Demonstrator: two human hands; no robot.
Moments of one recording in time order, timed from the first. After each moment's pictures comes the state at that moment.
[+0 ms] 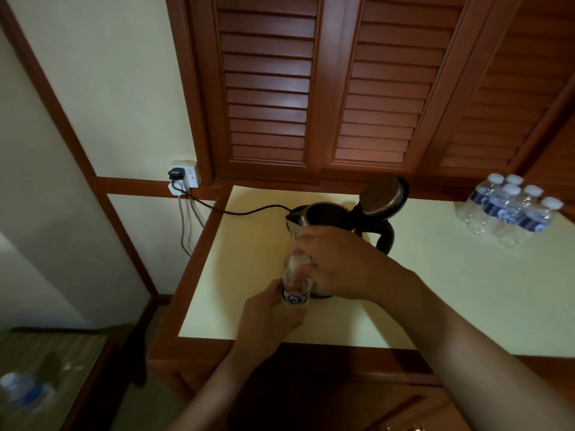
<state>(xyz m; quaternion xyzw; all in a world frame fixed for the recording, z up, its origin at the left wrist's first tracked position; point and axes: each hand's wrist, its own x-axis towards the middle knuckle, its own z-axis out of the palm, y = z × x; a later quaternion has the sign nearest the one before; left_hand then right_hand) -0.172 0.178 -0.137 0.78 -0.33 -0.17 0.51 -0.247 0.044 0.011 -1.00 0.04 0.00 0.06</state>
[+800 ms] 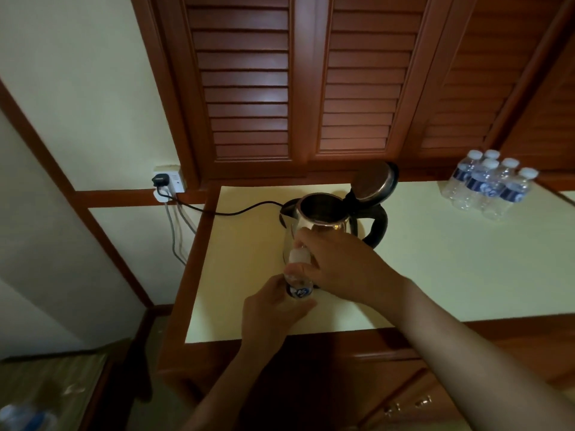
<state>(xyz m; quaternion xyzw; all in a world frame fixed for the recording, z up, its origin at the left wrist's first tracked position) -0.169 0.184 -0.148 0.74 -0.33 -0.15 0.56 -0.260 0.060 -0.013 -0.98 0.13 -0.10 0.13</state>
